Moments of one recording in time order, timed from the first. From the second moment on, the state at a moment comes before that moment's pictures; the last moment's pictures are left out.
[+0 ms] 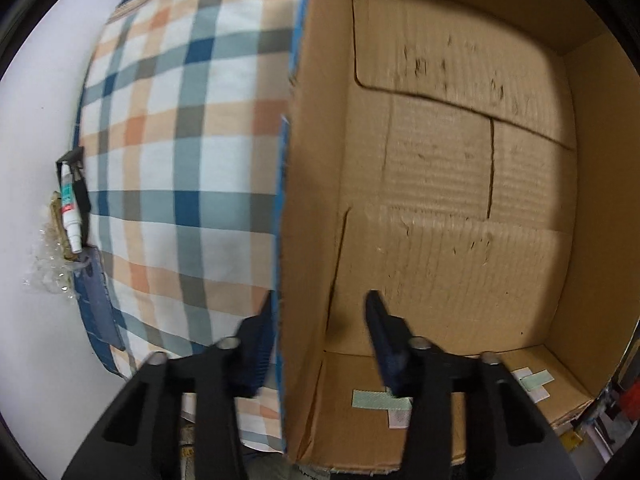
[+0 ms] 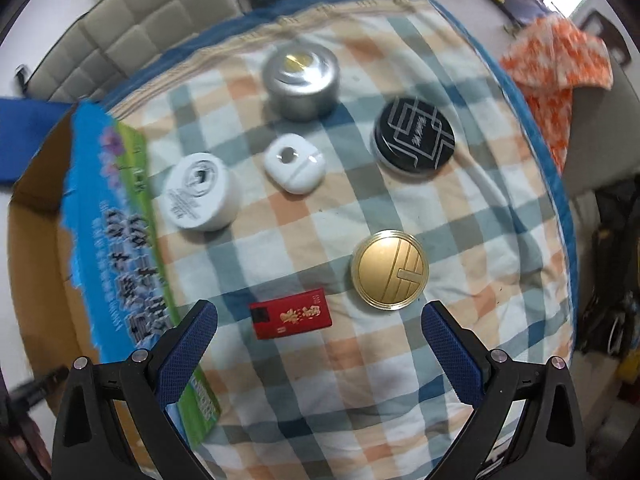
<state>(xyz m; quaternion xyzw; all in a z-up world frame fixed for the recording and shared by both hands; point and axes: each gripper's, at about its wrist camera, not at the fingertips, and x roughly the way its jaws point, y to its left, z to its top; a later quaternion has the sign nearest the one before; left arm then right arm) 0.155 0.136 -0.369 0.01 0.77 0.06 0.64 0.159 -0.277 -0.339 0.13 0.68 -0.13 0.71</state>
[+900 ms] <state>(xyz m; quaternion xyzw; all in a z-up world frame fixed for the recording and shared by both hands) 0.150 0.164 -0.394 -0.01 0.77 0.07 0.63 0.283 -0.222 -0.433 0.25 0.71 -0.08 0.65</state>
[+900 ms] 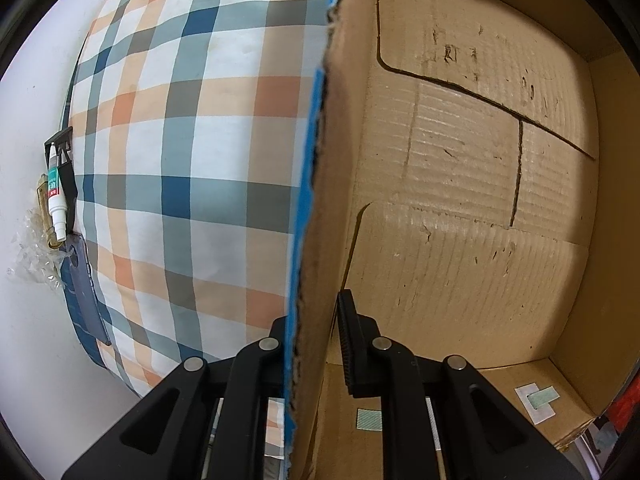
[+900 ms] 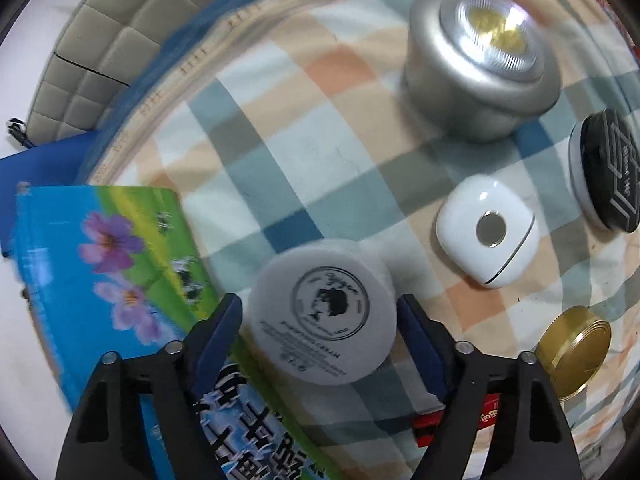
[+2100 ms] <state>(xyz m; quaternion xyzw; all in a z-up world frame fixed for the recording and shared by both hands) 0.139 0.150 -0.387 0.00 0.76 0.05 0.64 0.223 -0.222 -0.331 0.12 0.70 -0.07 0.70</state>
